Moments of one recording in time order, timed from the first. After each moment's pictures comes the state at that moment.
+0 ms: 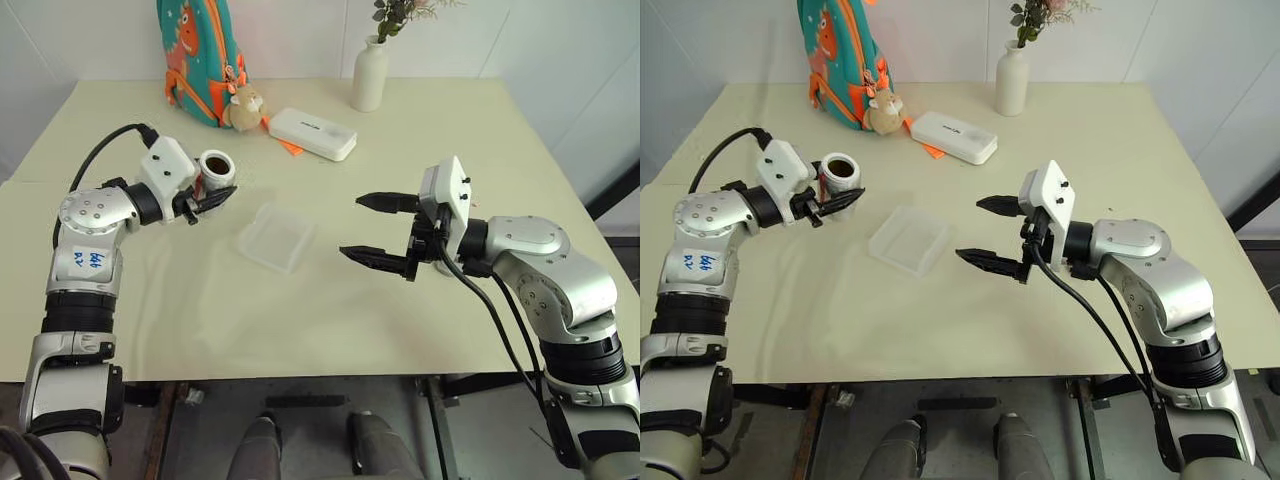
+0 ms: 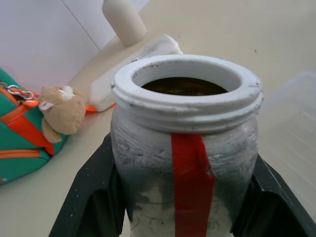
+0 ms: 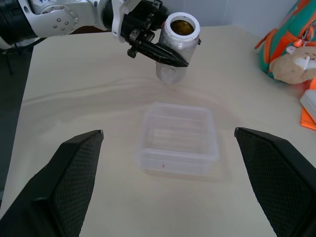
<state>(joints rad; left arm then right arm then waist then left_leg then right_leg) -0.77 0.70 0.05 0.40 -0.06 -0.02 -0.79 -0.62 -0.61 0.04 -0.30 0.55 0.61 0.89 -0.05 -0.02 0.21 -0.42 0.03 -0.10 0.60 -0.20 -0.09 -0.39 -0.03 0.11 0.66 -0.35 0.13</state>
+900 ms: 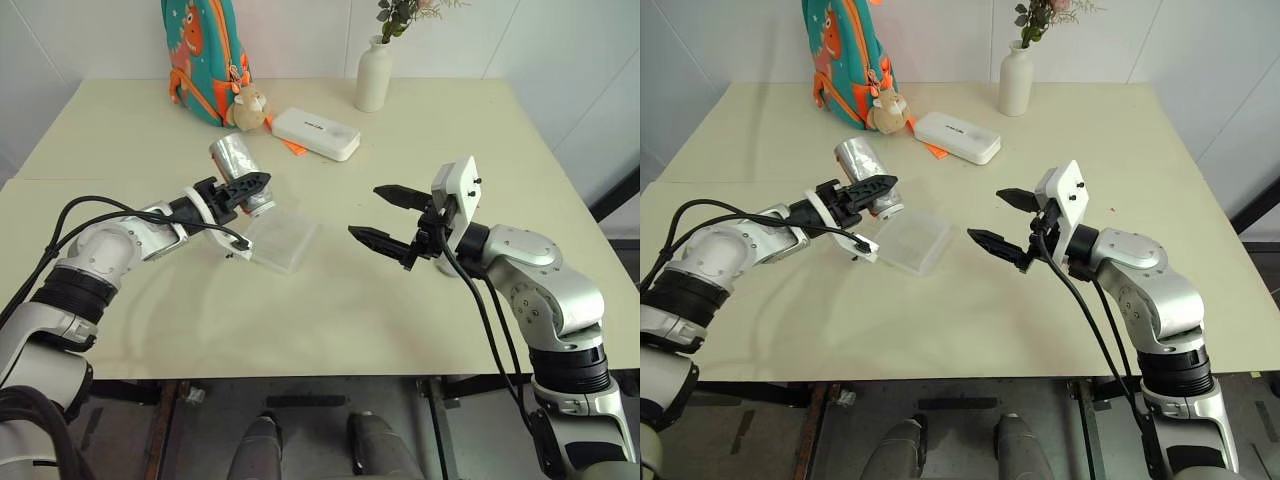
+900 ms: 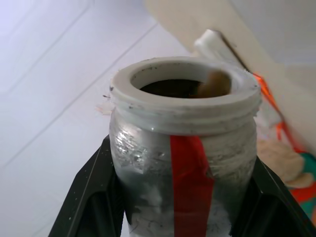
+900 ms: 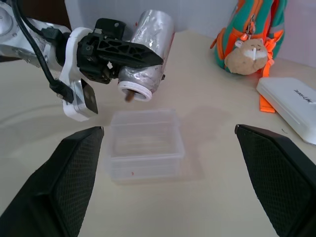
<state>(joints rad) -0.94 0.89 -0.54 0.48 1.44 -0.46 0.60 -0.56 -0.51 -0.02 -0.27 0.55 0.59 0.74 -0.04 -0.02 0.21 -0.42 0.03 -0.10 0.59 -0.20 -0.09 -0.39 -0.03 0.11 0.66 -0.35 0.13</state>
